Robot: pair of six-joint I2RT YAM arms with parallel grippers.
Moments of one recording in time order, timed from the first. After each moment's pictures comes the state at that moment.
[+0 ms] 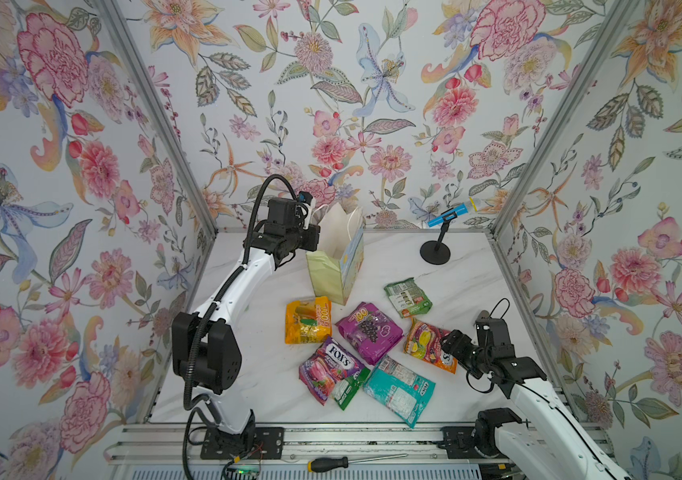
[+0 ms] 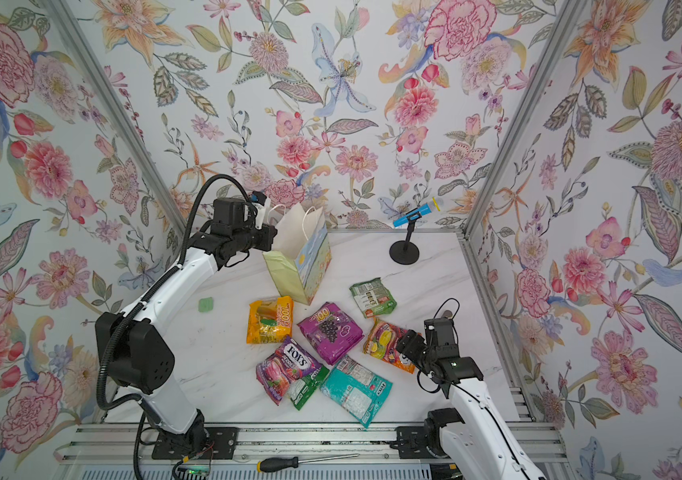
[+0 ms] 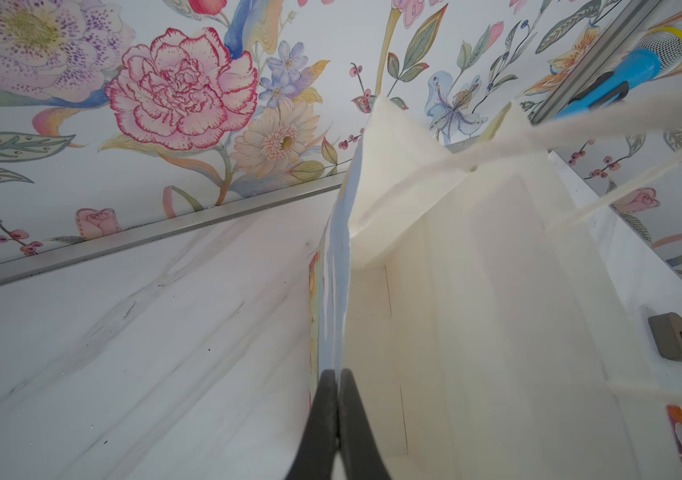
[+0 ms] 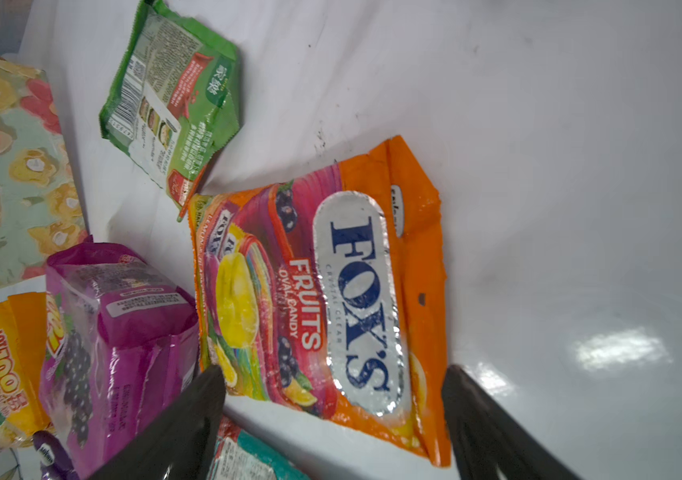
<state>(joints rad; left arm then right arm) -0.29 1.74 1.63 -0.45 0.21 -0.04 0.16 0.78 0.42 -0.61 -0.12 0.81</state>
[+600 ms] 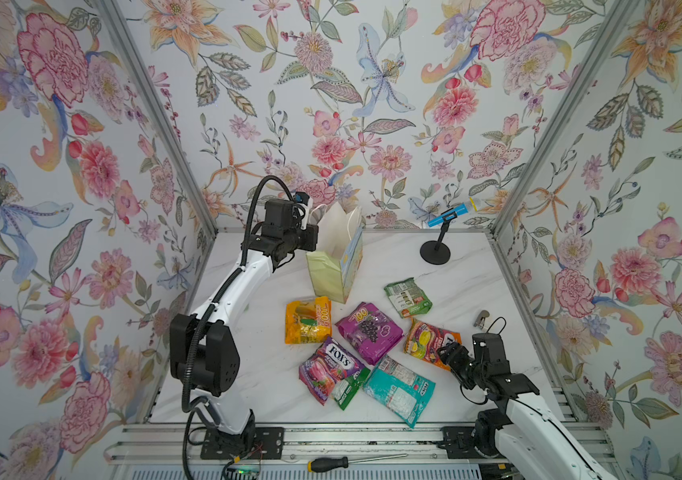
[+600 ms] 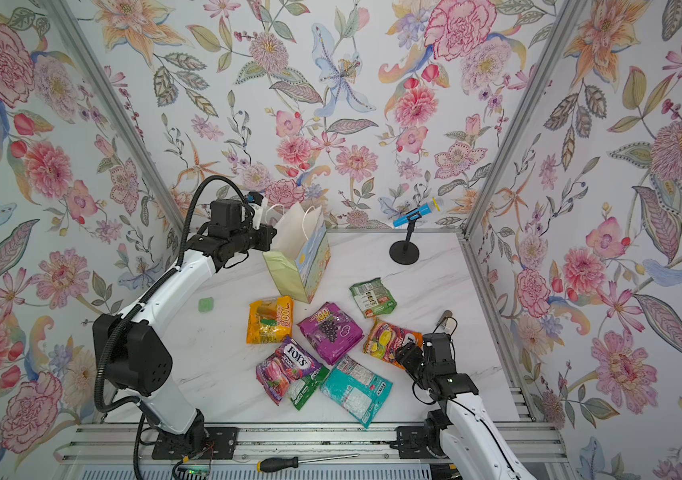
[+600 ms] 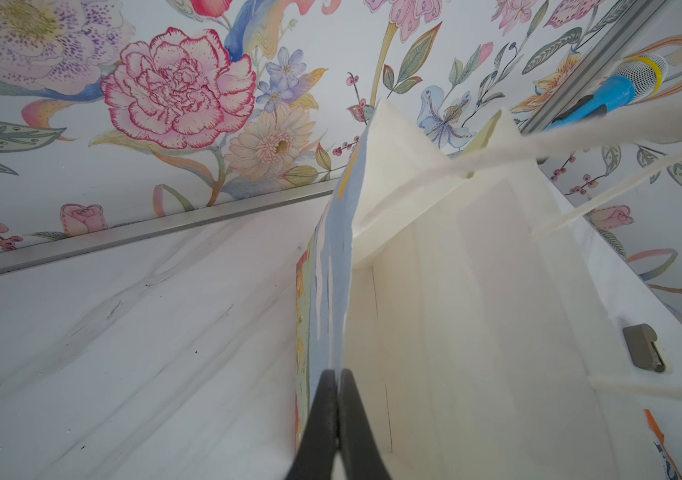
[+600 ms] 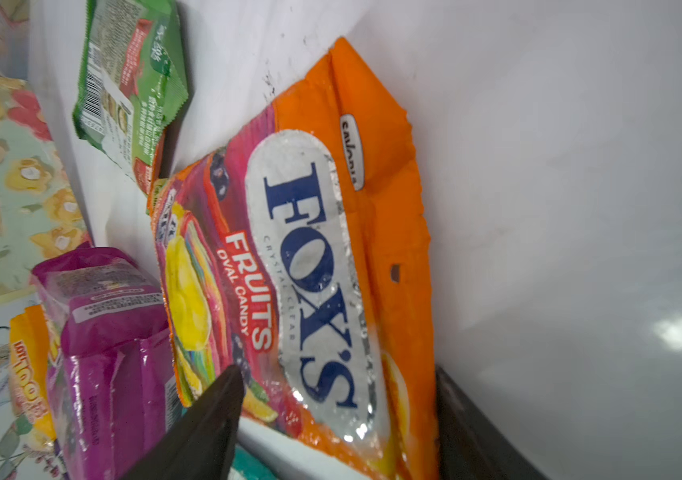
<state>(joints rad) -0.28 1.73 1.60 -0.41 0.24 -0.09 0.17 0.68 0.21 -0.41 -0.19 0.96</state>
